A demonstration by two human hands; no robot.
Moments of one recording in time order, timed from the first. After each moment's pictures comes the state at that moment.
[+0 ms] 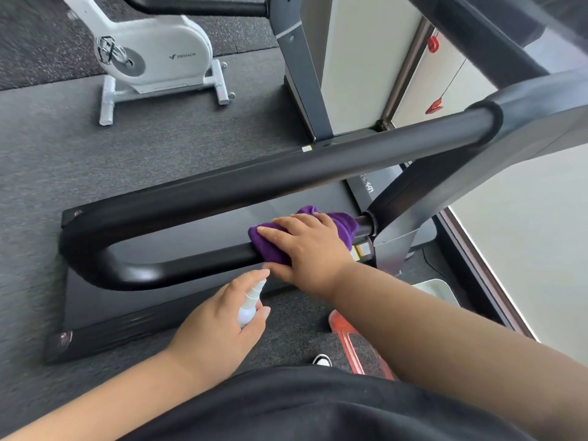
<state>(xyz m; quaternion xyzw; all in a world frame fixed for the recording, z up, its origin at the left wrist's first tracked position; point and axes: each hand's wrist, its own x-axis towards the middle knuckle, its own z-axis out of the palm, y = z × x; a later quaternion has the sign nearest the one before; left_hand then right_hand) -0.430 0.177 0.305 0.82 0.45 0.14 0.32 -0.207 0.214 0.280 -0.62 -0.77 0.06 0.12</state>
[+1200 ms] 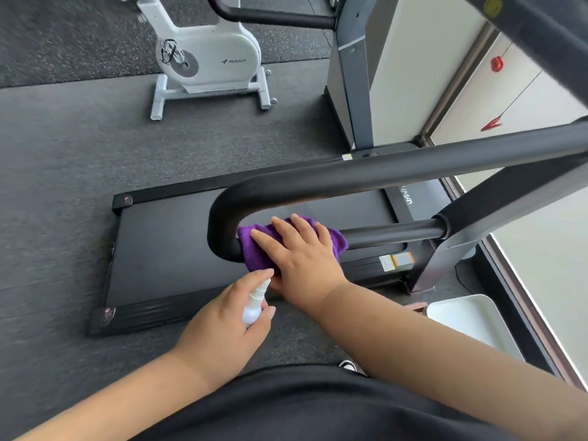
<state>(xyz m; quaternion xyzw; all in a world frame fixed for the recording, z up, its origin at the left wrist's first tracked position) -0.552 0.172 0.311 0.79 0.49 0.18 0.31 -0.363 0.212 0.286 -0.61 -0.78 0.02 0.13</state>
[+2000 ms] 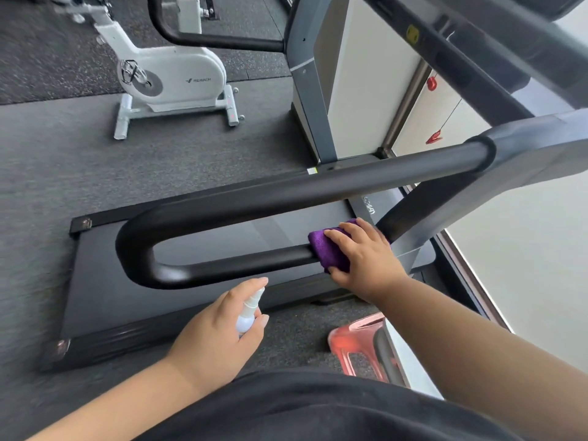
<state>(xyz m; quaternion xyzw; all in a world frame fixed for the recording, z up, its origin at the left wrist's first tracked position) -0.461 0.172 0.314 0.82 0.45 0.17 0.31 -0.150 0.188 0.278 -0.71 -0.70 0.04 0.10</state>
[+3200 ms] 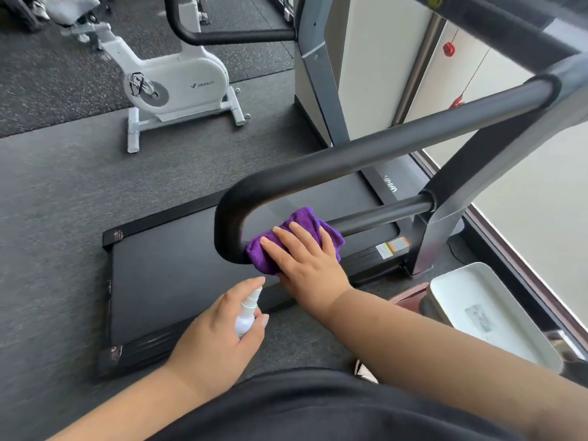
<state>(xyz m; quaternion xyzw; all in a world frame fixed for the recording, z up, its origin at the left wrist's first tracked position) -0.593 0.176 0.316 0.83 0.46 0.15 0.29 -0.379 0.192 0.252 -0.64 -0.74 -0.06 0.19</state>
